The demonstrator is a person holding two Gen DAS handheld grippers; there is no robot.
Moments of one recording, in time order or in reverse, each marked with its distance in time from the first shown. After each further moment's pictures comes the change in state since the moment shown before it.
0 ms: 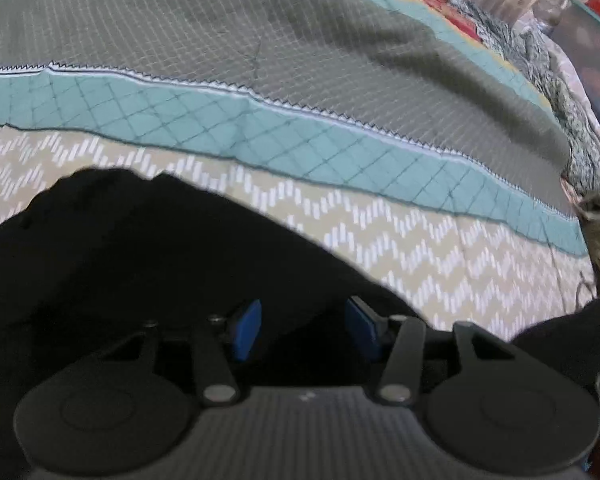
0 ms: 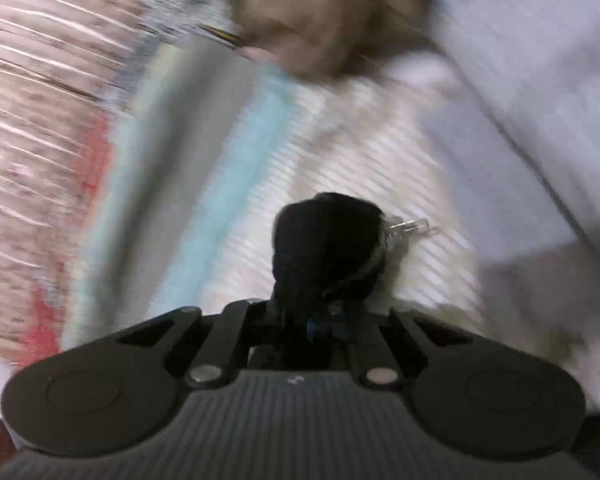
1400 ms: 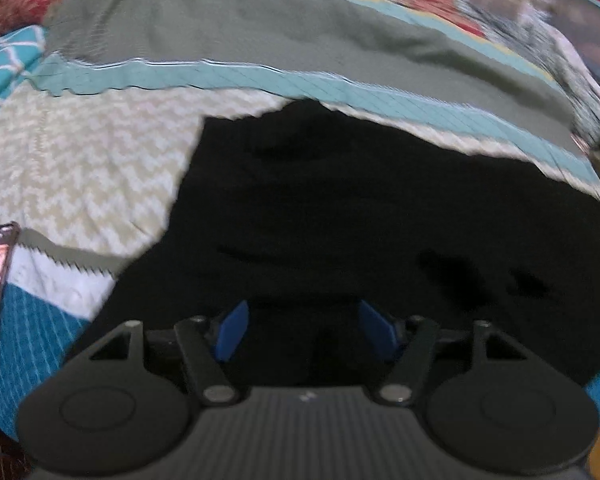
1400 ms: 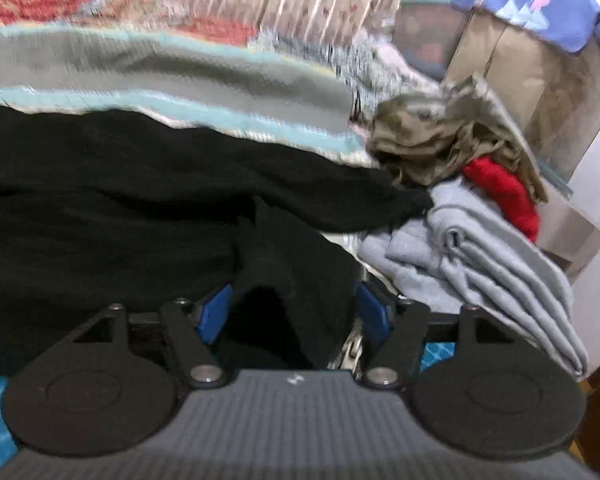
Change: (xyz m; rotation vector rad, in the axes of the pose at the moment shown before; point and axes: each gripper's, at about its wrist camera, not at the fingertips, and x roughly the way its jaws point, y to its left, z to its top) left arm -0.150 0.049 -0.170 0.101 -0.081 0.191; right arm -0.070 -0.061 -0.194 -1.174 -0.155 -0.454
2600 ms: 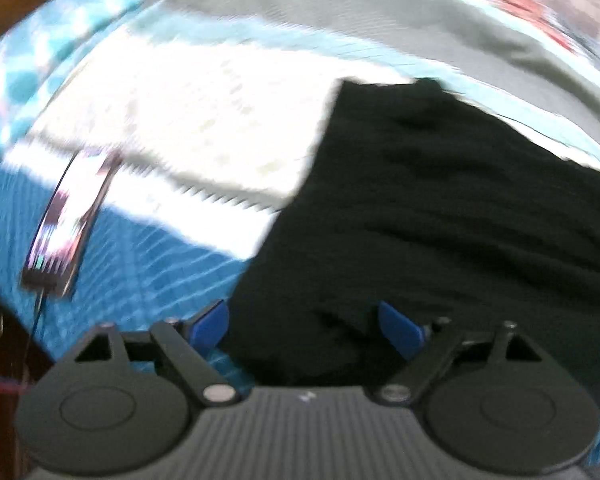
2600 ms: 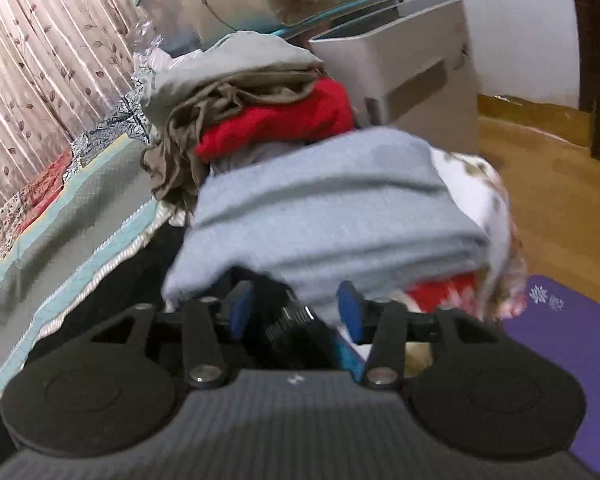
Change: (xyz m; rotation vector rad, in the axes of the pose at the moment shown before) left arm -0.012 0.077 -0.032 -0.232 0.056 0.200; right arm -0.033 -0.244 -0.039 0.838 0.037 -0.018
